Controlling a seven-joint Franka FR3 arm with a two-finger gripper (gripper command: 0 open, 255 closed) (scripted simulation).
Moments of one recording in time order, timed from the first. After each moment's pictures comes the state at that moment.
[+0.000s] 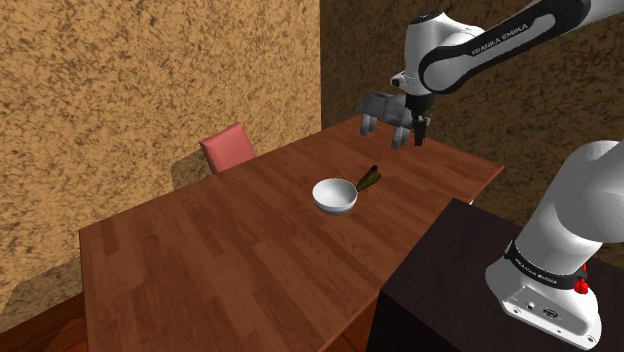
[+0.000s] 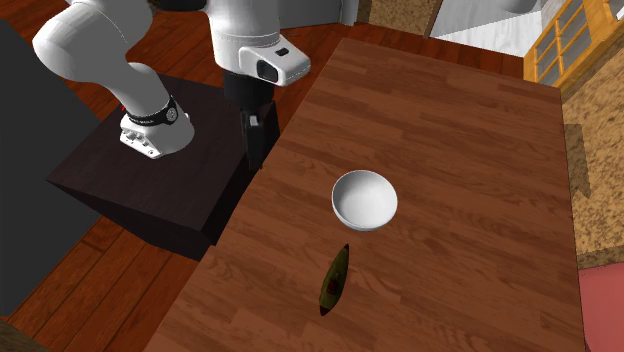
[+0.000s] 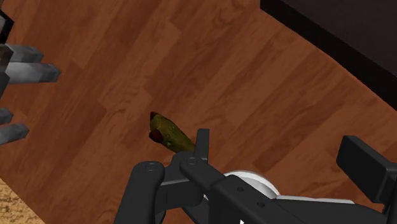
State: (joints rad) arm 0.01 -0.38 -0.22 -2.54 -0.39 2.13 -0.53
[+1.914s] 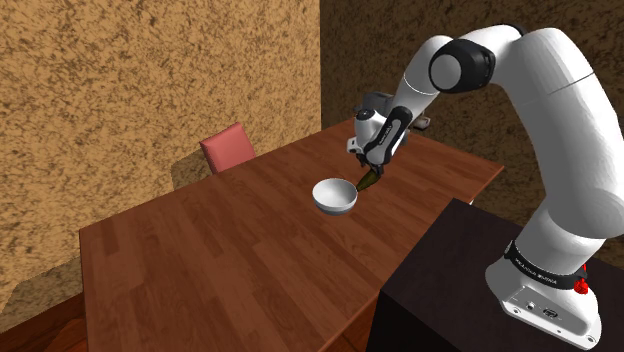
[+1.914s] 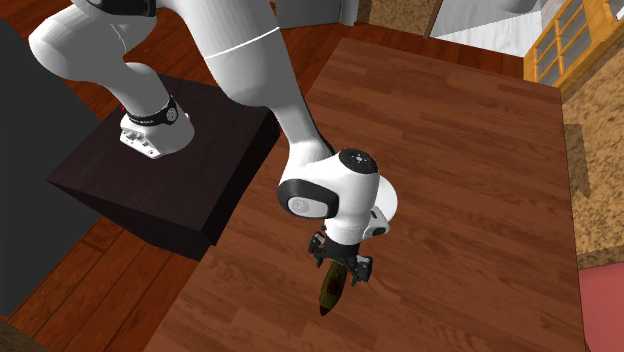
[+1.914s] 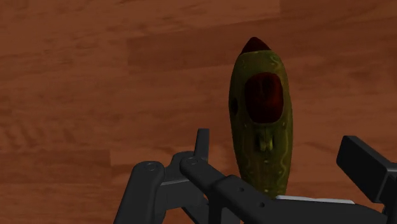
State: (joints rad) arm -0.11 0.76 -0.22 -1.91 -0.47 2.76 -1.18
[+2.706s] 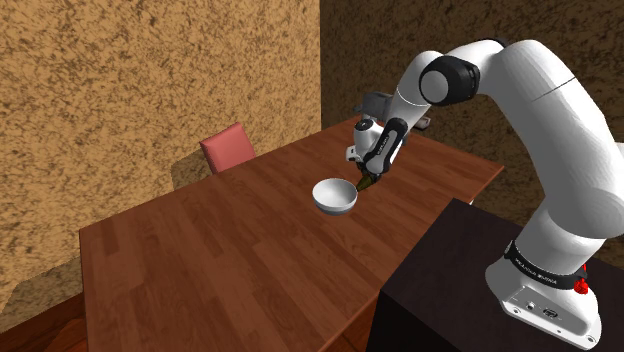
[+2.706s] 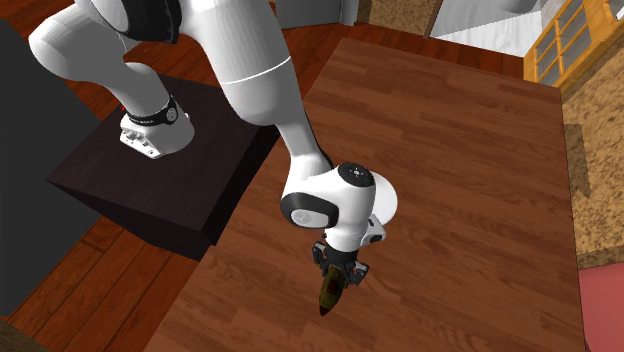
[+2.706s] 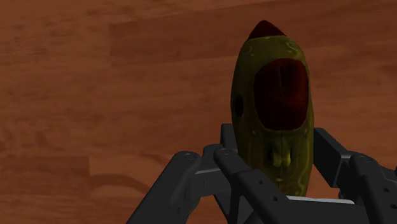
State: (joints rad) arm -0.11 0.86 -0.22 -1.85 -0.47 2.80 -1.16
